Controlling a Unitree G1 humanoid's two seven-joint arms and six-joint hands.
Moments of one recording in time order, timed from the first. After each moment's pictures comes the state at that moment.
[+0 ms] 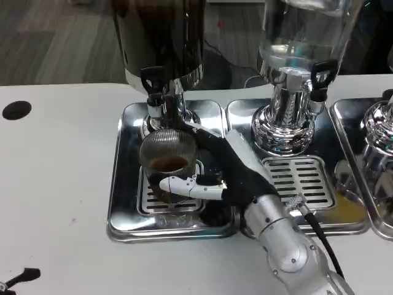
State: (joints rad) left arm 1.06 0.20 0.37 -0.34 0.60 -0.68 0.27; right arm -0.26 -0.01 0.37 0.20 -0.40 0.13 -0.01
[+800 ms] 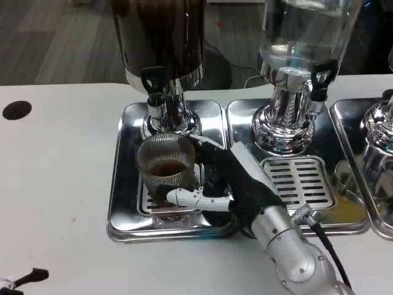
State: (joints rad) left arm 1.06 0.18 0.37 -0.37 0.60 -0.68 0.24; right arm -0.22 -0.04 0.37 0.21 -0.38 0.09 0.00
